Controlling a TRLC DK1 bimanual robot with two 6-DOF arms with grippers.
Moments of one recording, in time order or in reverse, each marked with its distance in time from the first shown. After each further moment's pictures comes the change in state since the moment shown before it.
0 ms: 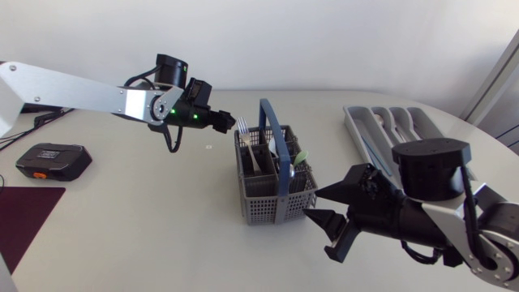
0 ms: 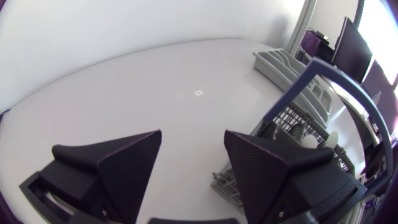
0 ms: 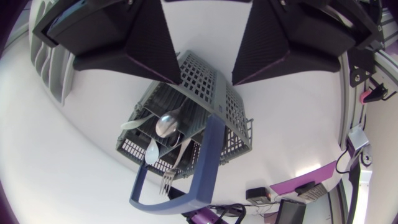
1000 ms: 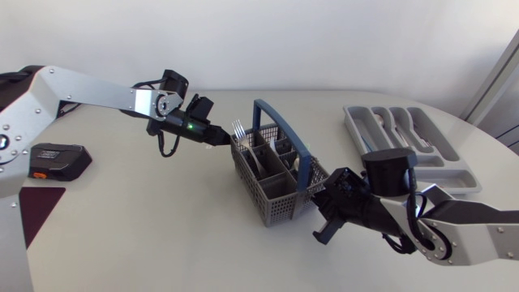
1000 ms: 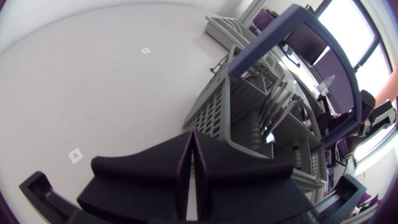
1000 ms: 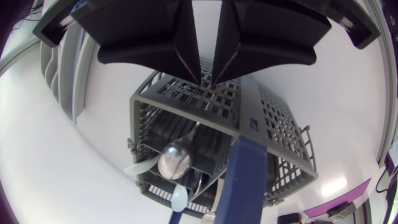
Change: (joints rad) left arm 0.060 0.139 0.129 -0.319 0.422 0.177; right arm -0.063 0.337 -0.016 0.300 0.153 -0.062
